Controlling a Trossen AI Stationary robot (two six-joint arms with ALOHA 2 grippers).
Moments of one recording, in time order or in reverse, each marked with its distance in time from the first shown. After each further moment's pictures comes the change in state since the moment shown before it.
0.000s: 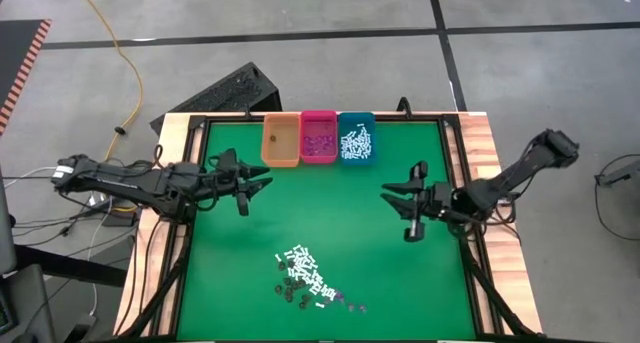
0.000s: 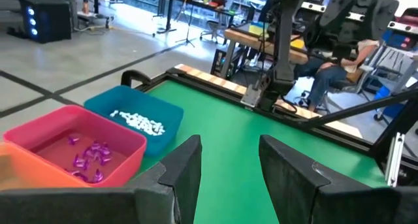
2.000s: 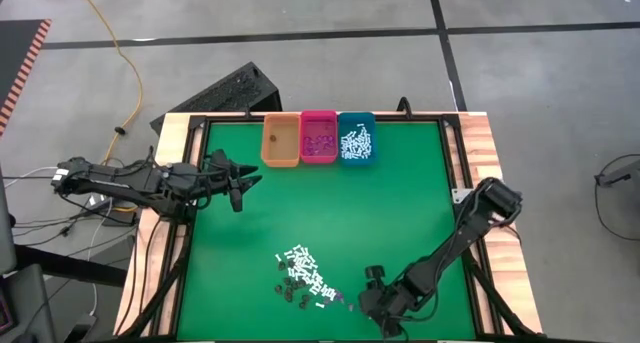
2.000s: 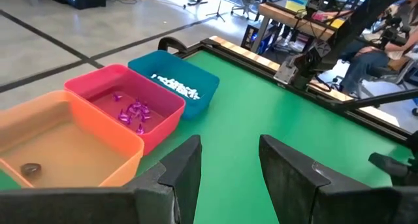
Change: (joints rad) left arm 0.001 -0.122 0.000 -0.281 -0.079 -0.114; right arm 0.235 0.904 0.597 -1.212 -0.509 0.779
